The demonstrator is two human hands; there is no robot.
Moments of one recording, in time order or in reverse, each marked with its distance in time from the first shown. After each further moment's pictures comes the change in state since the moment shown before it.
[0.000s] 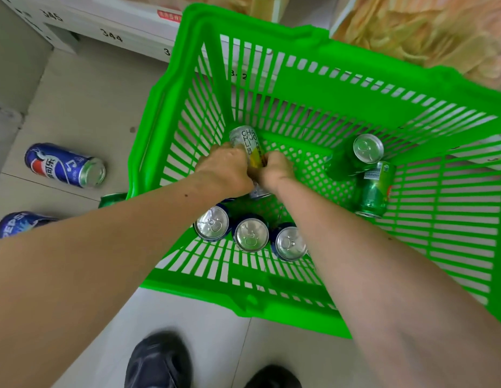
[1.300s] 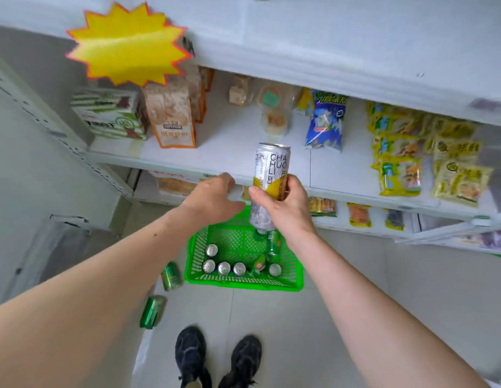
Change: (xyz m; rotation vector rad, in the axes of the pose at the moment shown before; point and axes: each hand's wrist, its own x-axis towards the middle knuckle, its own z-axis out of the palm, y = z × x) left_hand -0.411 0.157 -0.437 -0.222 0.191 0.261; right_hand -0.521 -0.245 -0.356 0.654 0.399 -0.353
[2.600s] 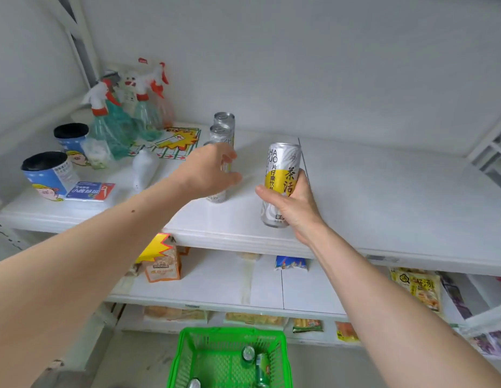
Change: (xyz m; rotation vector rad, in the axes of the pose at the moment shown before) left_hand 0.035 0.205 -0.272 0.025 0.456 0.373; right_hand 0.098 -0.276 -0.108 0.172 -0.004 -0.349
